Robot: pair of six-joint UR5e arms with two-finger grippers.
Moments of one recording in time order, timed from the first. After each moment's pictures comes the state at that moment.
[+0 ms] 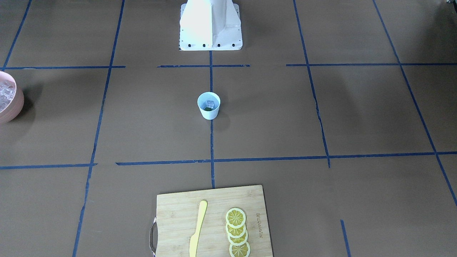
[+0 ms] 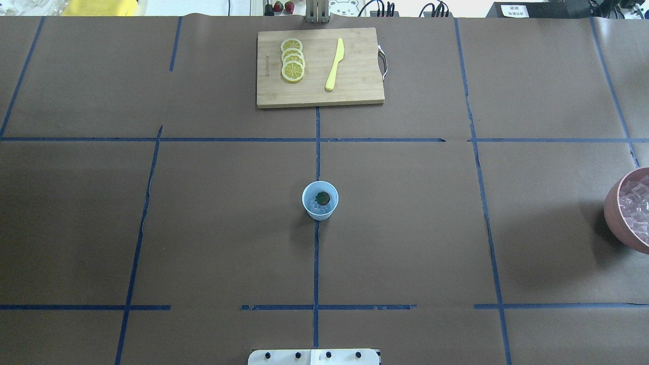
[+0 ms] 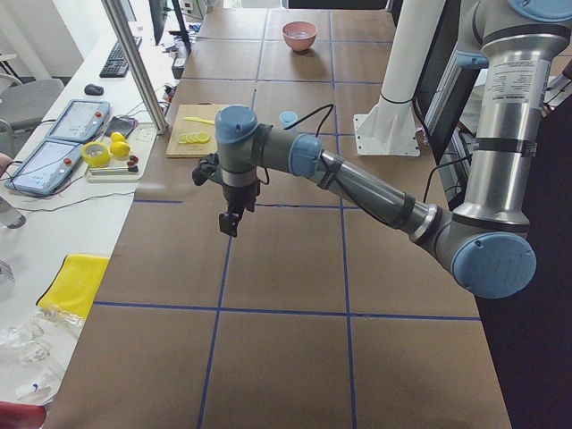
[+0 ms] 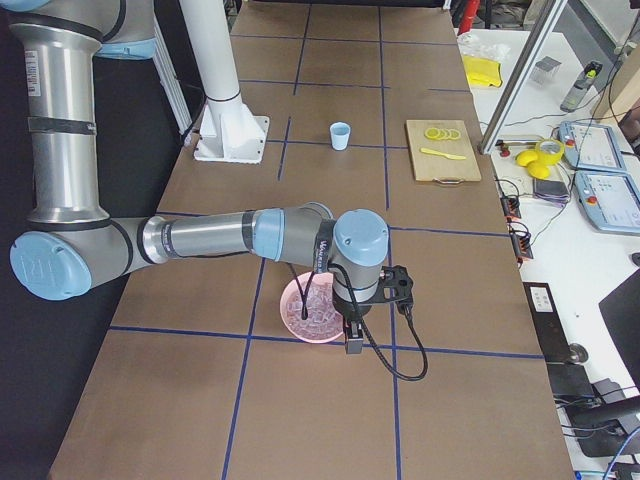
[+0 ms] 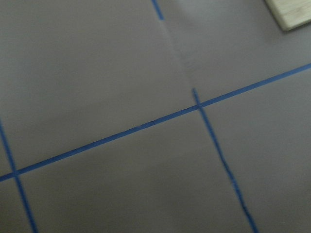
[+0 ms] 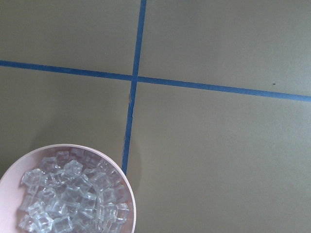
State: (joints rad) left arm -1.54 -1.64 -1.88 -1.29 -2.31 0.29; right arm 1.72 -1.59 1.76 -1.85 2.28 -0.29
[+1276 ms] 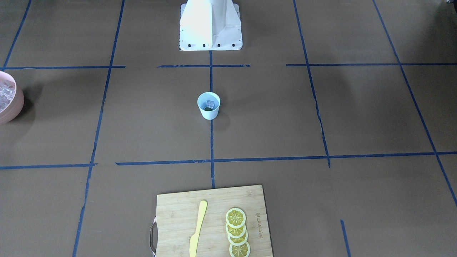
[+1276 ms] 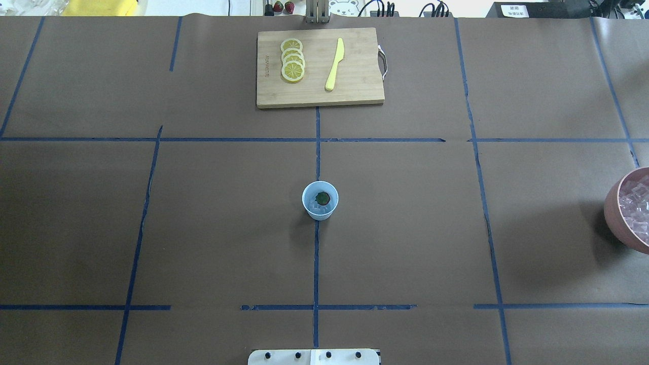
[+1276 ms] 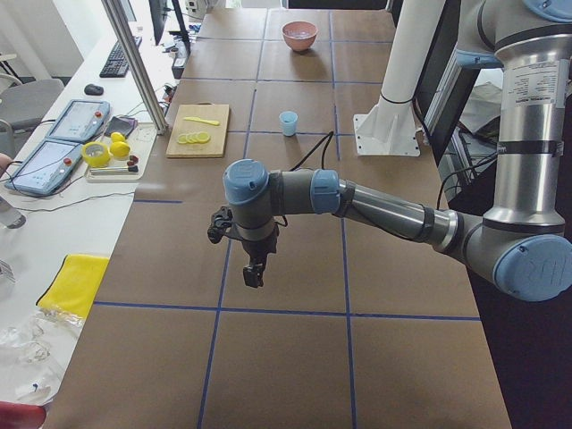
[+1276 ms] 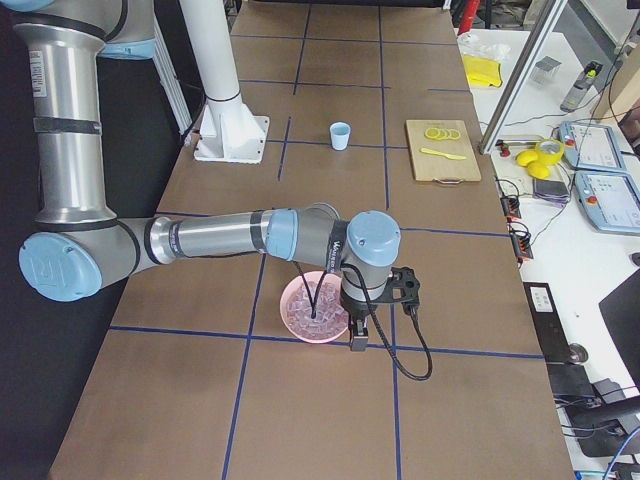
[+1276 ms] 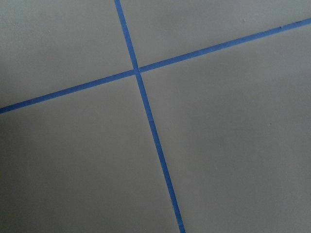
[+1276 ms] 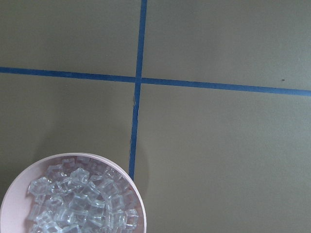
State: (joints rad) left arm -1.59 -1.53 -1.90 -1.22 -2.32 0.34; right arm 1.68 -1.57 1.73 -1.86 2.29 -0.23
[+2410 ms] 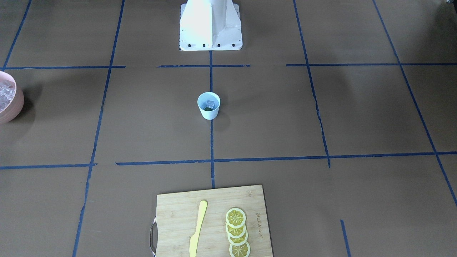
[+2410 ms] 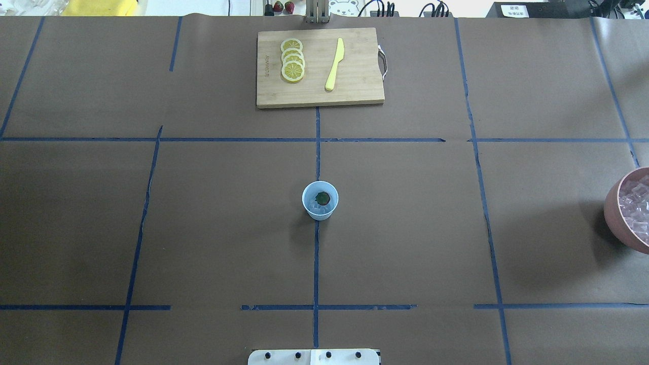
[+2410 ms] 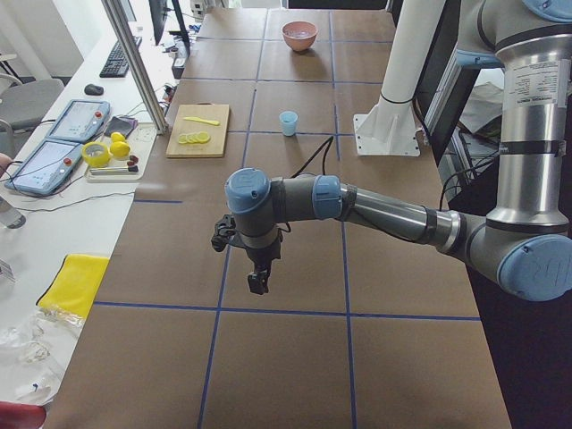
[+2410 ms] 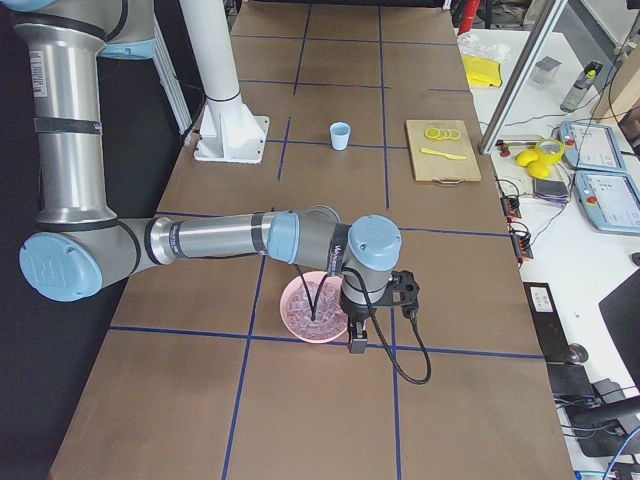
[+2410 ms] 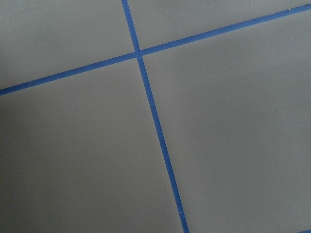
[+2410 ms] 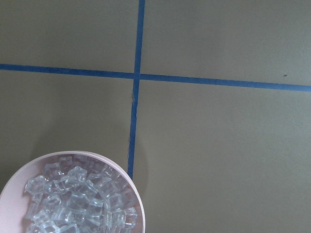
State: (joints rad) left arm -1.59 -1.51 -1.88 -1.21 -2.32 0.34; right arm 1.68 -1.57 1.72 -1.86 2.29 -0.23
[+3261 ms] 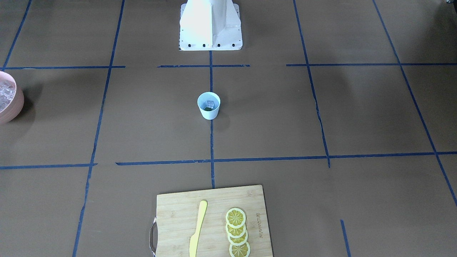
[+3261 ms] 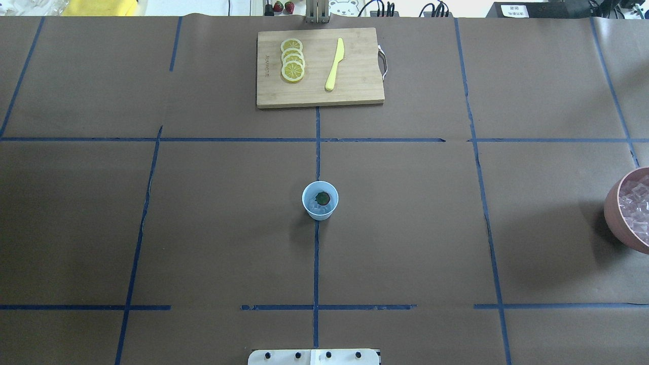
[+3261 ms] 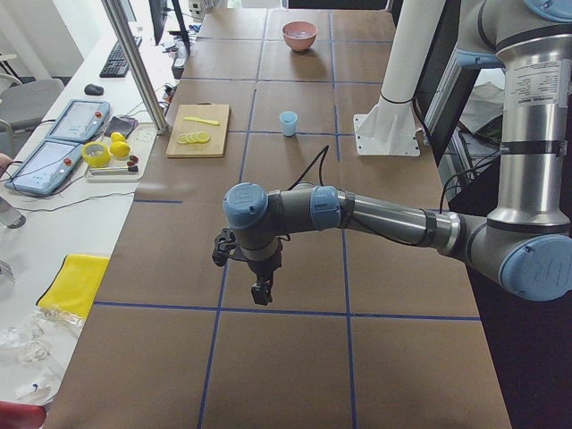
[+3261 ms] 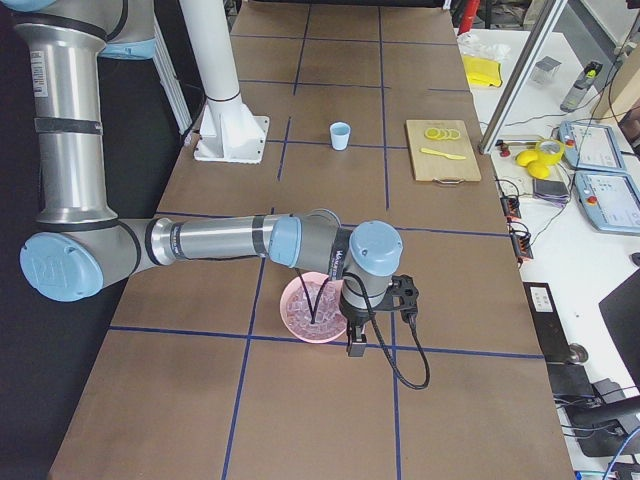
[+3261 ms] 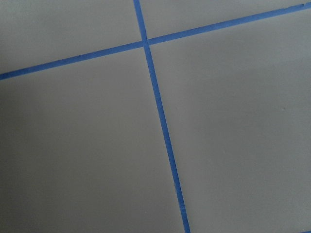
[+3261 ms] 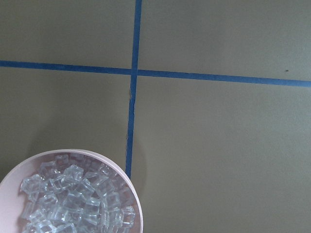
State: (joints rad) left arm -1.60 -1.51 -1.83 -1.22 -2.33 0.29; right arm 1.67 -1.56 1.70 -1.86 2.29 -0.23
